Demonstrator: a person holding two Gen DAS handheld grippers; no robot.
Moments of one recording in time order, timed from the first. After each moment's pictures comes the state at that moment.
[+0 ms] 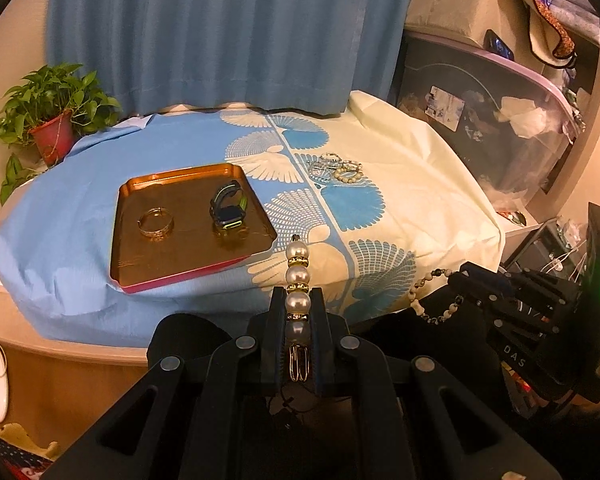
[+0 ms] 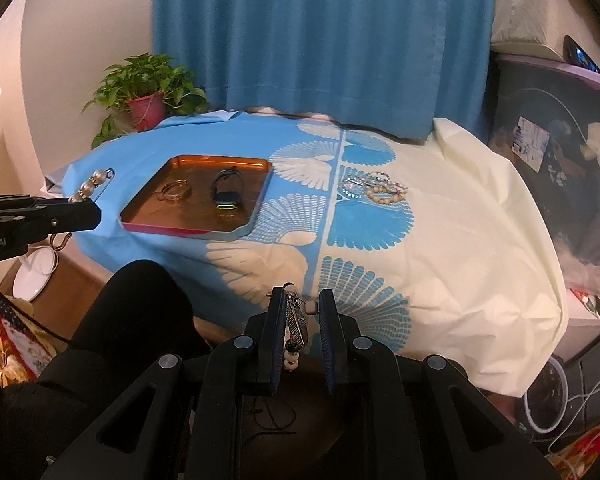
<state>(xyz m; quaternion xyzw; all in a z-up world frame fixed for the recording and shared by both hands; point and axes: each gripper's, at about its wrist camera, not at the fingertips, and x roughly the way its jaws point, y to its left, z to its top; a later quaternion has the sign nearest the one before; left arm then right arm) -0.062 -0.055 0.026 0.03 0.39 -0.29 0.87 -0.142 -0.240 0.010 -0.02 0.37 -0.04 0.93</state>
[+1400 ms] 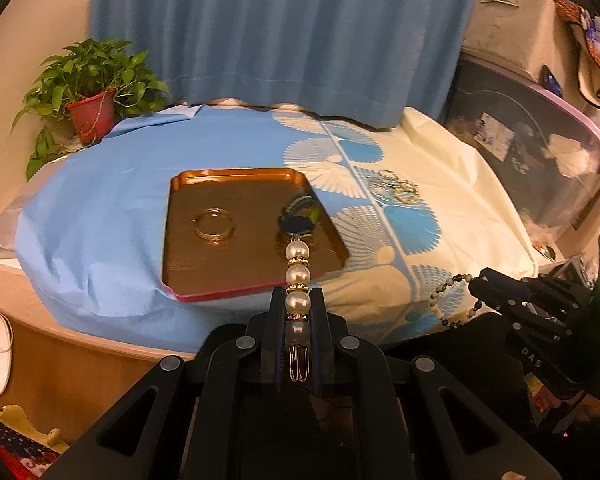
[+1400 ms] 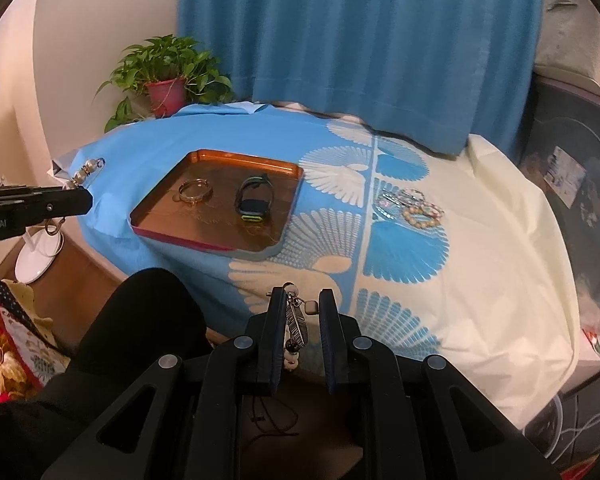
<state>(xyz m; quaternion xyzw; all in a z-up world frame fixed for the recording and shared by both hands) -0.002 0.000 0.014 0.00 0.40 -0.23 0.89 -0.075 -0.207 0.006 -0.06 0.38 0.00 0.92</state>
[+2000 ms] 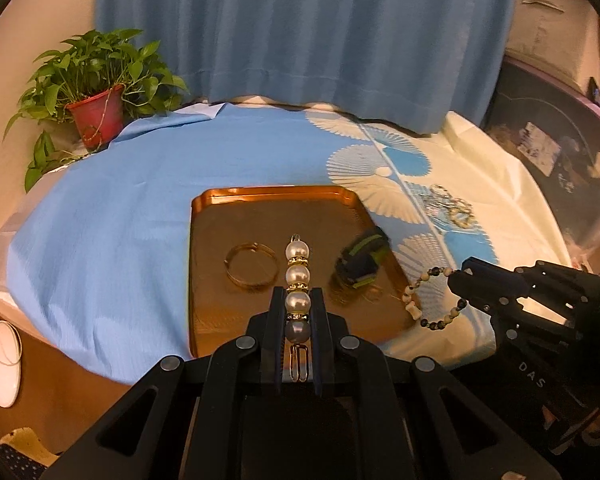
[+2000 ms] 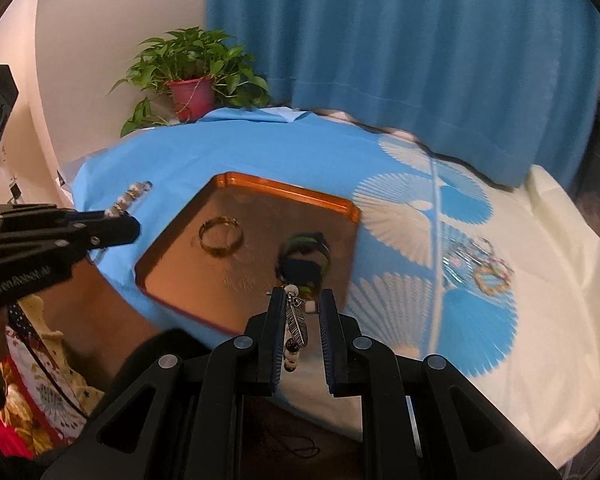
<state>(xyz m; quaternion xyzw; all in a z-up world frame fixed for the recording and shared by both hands) 0.108 0.005 -0.017 0.01 0.41 -0.19 0.89 0.058 -0.156 -0.011 -0.06 0.38 0.06 0.92</state>
